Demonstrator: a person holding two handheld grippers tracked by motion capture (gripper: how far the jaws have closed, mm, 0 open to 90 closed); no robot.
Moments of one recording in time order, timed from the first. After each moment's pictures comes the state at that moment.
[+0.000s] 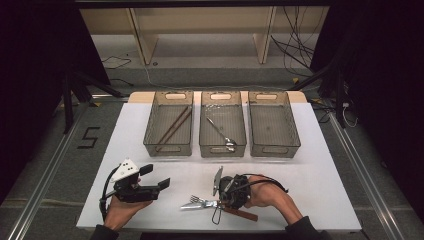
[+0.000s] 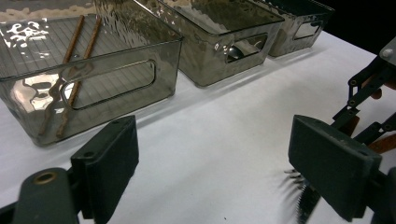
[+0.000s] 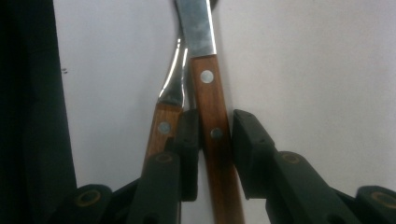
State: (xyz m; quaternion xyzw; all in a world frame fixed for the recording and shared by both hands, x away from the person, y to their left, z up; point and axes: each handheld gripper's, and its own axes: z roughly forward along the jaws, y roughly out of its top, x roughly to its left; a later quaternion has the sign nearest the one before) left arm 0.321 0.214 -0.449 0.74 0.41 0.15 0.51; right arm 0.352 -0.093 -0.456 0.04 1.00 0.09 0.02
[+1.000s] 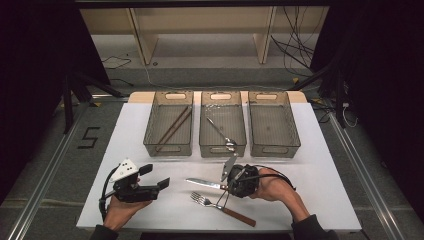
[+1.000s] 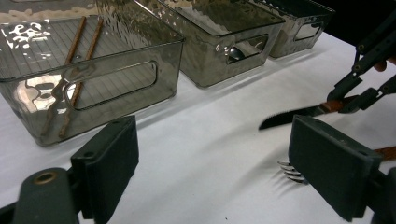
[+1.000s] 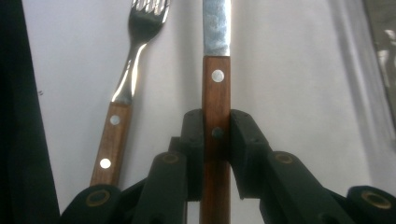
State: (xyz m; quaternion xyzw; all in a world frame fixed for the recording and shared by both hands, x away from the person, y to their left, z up) left arm 0.321 0.215 -0.449 0.74 0.41 0.16 0.51; right arm 0.368 -0.120 -0.432 0.10 0.98 0.16 0.06
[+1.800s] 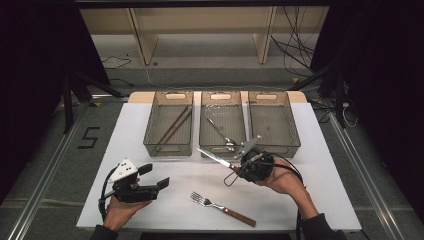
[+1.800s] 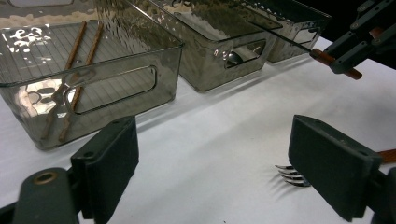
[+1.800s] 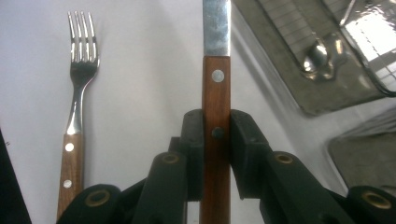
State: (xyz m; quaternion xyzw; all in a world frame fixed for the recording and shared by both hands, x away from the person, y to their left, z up) left arm 0.320 0.216 -0.447 0.74 0.40 0.16 0.52; right arm 0.386 -0.155 -0.405 0.22 0.94 0.23 0.10
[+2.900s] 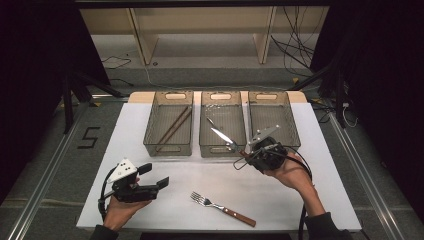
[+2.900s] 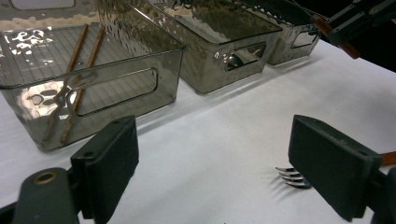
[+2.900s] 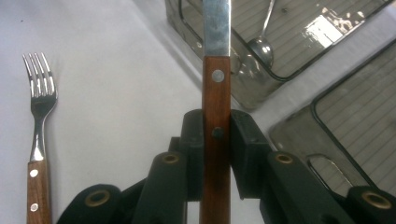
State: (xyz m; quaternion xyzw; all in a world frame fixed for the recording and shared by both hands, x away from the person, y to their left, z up) left arm 0.320 0.216 -0.447 0.73 0.40 0.16 0.52; right arm 0.397 -0.183 -0.389 0.30 0.91 0.27 0.13
